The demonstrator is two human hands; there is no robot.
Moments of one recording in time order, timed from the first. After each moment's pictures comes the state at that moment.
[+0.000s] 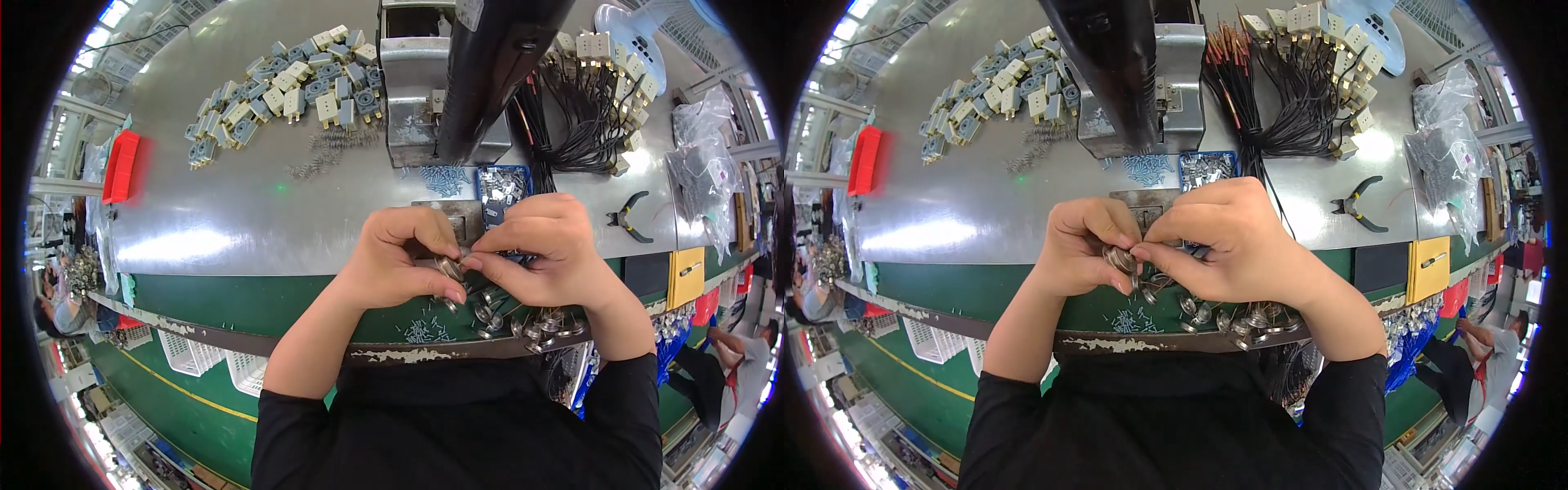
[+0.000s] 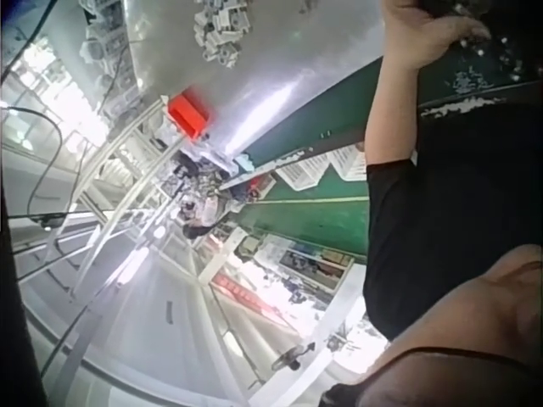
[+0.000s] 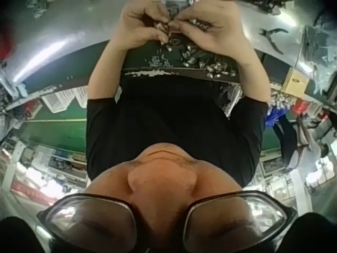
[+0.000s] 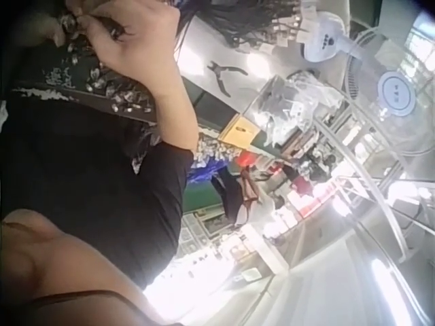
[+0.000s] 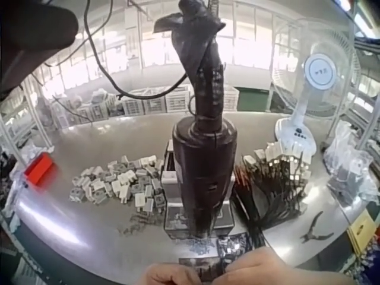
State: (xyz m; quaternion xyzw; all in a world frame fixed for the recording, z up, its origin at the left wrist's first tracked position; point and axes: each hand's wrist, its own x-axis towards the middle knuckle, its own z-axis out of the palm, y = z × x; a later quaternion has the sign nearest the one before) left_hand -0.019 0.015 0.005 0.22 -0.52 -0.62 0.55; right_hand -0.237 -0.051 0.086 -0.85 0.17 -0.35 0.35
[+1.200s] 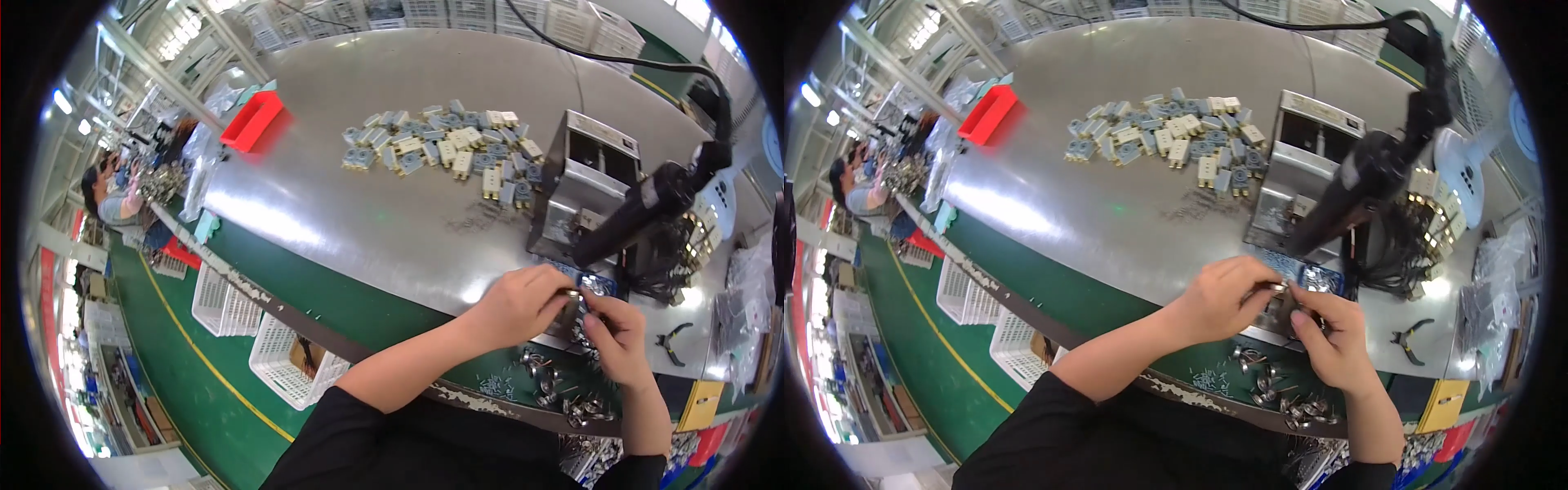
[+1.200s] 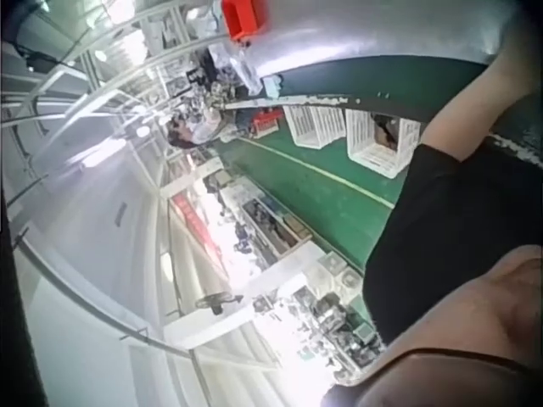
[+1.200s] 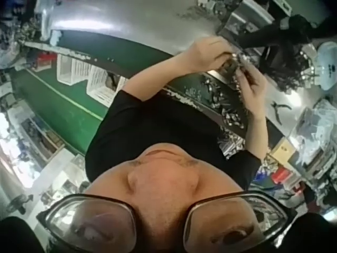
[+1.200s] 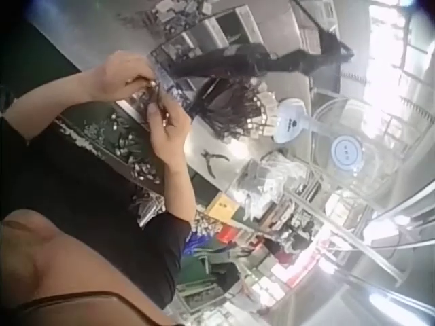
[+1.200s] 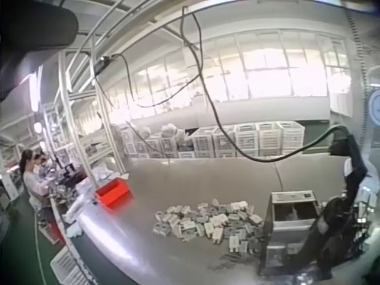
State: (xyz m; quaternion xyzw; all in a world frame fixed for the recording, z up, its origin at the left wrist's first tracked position) left_hand -0.029 0.010 0.030 0.42 -0.68 -0.08 0.59; right_hand -0.250 -0.036 0.073 -0.75 0.34 -0.27 0.50
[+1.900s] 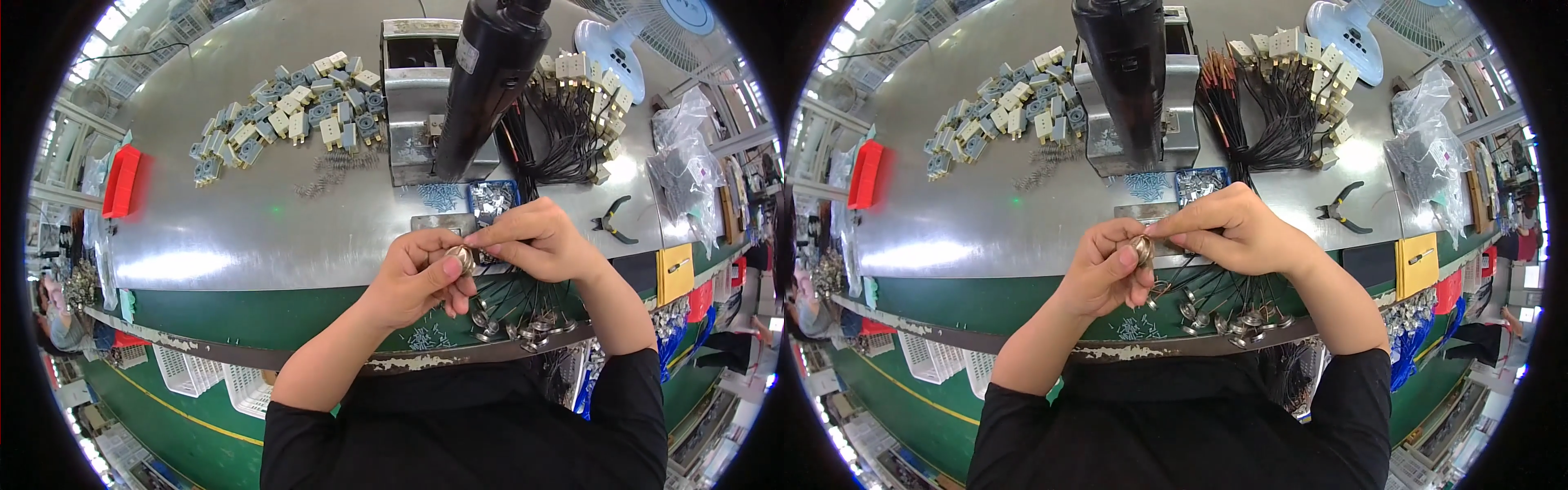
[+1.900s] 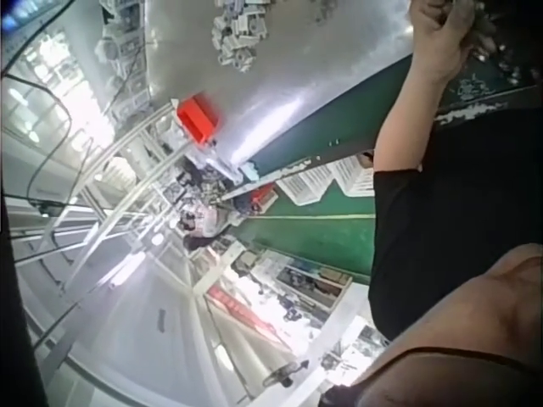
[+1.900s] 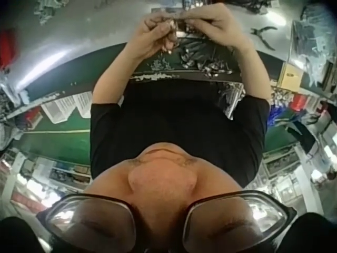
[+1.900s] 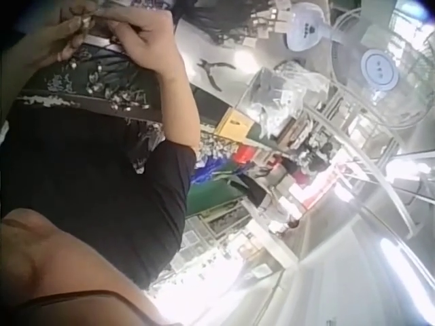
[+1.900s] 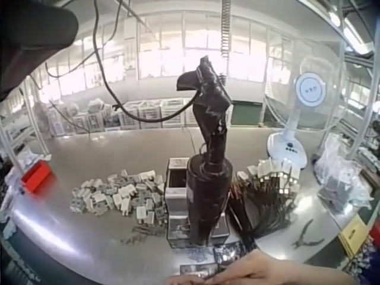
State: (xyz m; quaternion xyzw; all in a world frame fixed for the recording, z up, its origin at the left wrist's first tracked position) left_hand -0.036 0.037 0.019 0.18 -0.24 -0.81 0.50; right_hand -0.257 -0.064 0.084 -0.81 0.19 -0.25 0.49
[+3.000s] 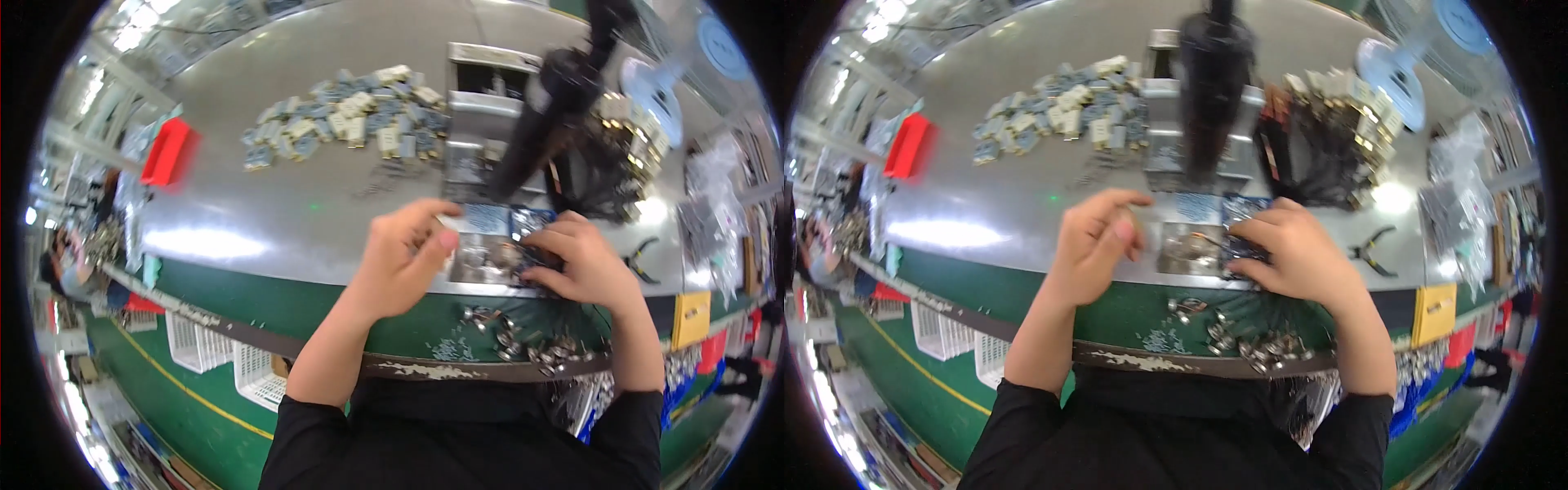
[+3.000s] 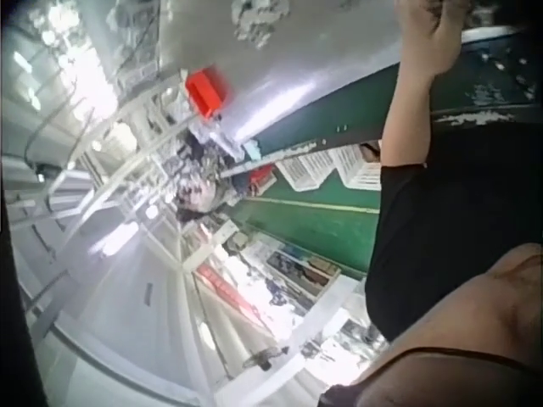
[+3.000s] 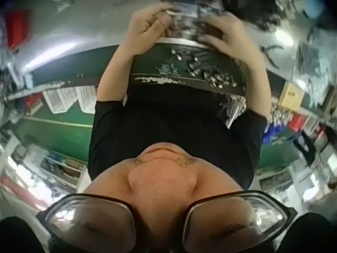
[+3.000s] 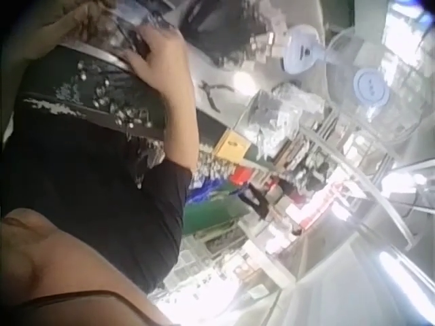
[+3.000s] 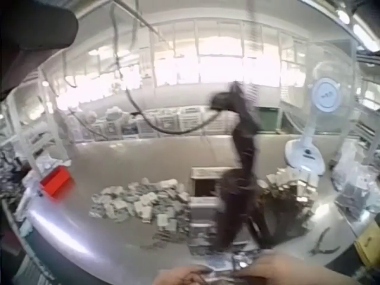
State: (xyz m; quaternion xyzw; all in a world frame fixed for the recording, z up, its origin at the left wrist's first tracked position) left_hand 0.020 0.025 0.059 0.45 -0.57 -0.50 0.47; right_hand -0.262 -0.075 0.092 -0.93 0.24 -0.14 0.26
